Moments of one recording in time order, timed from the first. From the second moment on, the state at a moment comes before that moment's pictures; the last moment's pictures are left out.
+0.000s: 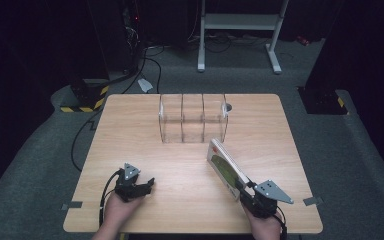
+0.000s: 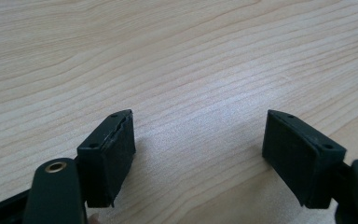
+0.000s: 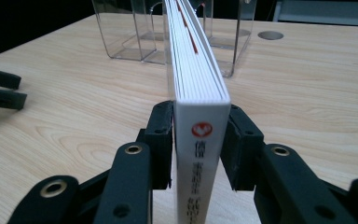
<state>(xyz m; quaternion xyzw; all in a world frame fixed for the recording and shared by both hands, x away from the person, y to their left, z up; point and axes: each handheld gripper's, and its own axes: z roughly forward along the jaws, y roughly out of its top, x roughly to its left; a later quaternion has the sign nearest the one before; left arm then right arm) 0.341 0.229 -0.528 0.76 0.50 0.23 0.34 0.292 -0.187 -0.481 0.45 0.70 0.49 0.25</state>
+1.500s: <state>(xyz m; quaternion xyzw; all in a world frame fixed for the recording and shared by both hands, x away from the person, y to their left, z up) 0.340 0.229 -0.528 0.76 0.50 0.23 0.34 0.308 -0.159 -0.444 0.45 0.70 0.47 0.29</state>
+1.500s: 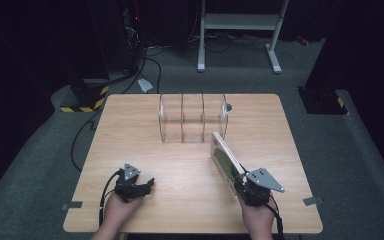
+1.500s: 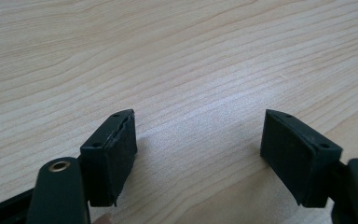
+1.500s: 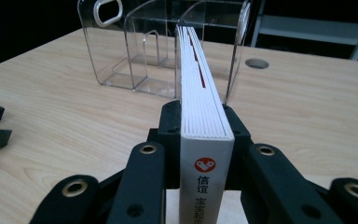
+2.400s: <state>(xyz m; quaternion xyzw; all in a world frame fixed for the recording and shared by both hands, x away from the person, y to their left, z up) 0.341 0.229 -0.528 0.77 0.49 0.23 0.35 0.385 -0.130 -0.419 0.47 0.67 0.45 0.34</state>
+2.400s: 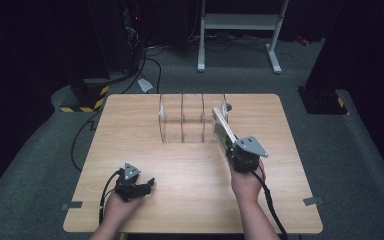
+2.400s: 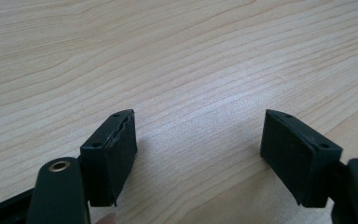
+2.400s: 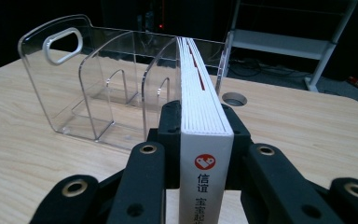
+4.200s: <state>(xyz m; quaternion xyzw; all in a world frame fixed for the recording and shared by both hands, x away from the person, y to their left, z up) 0.341 0.230 -0.528 0.77 0.49 0.22 0.35 0.471 -0.089 -0.436 0.50 0.66 0.41 0.39</state>
